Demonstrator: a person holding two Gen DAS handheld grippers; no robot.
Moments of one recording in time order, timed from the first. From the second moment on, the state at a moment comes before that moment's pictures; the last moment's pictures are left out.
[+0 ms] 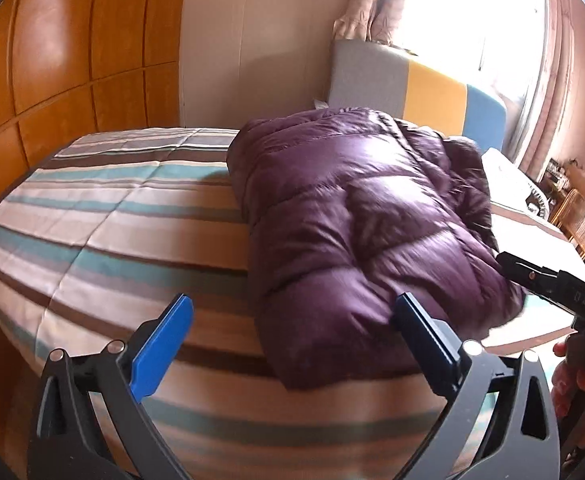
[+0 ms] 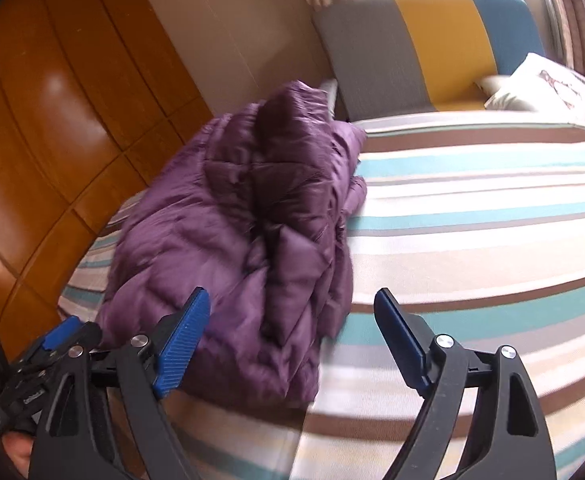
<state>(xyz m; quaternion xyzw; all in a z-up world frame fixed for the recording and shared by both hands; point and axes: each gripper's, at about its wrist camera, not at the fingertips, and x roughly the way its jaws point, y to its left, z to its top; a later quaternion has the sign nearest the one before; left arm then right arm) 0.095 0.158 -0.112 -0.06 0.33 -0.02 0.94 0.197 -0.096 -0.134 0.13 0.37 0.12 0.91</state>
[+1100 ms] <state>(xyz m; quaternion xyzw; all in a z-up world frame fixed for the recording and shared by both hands) -0.004 0.137 -0.072 -0.02 0.29 0.05 0.96 0.090 -0.068 -0.100 0.01 0.28 0.07 0.96</state>
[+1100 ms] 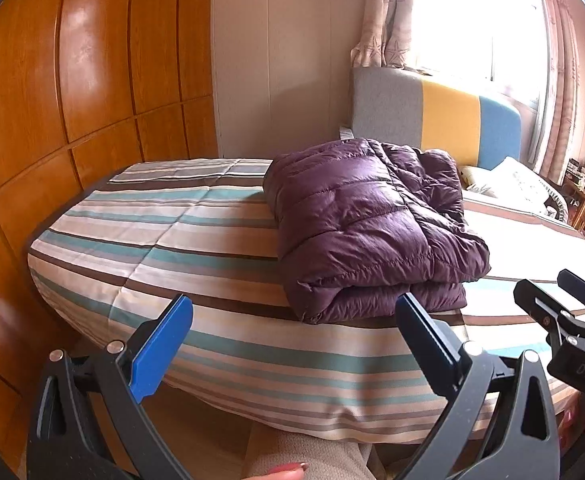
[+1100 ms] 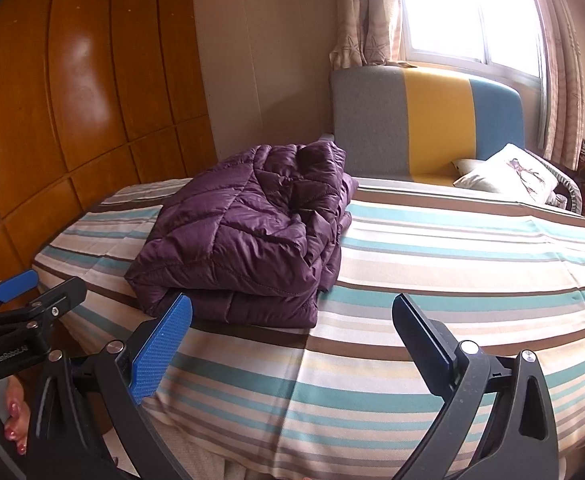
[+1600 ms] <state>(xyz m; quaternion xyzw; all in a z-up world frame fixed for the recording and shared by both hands) -0.004 0.137 -0.073 -0.02 0.30 0.05 0.95 0.089 -0.069 -0.100 0.01 0.28 0.07 0.96</state>
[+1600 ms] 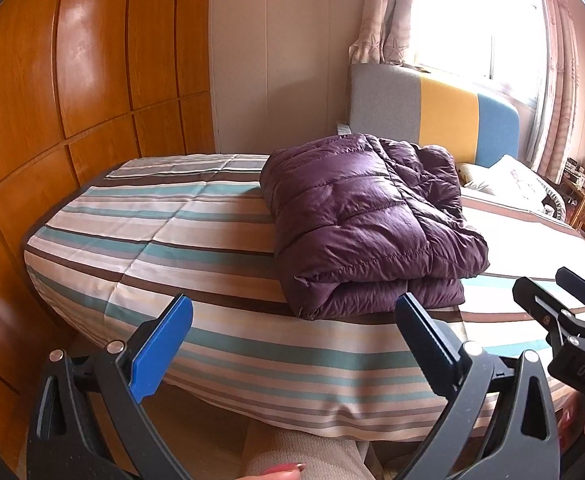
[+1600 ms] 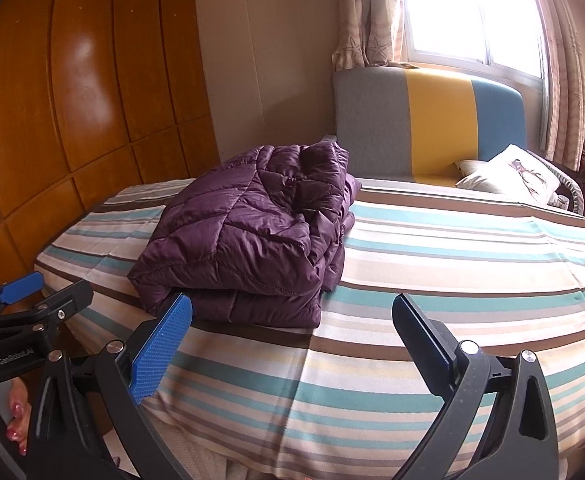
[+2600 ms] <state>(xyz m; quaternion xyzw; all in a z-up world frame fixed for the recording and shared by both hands) -0.004 0.135 -0.076 -0.02 0.30 0.05 0.95 0.090 -0.069 -0.103 0.01 0.28 0.07 0.96</state>
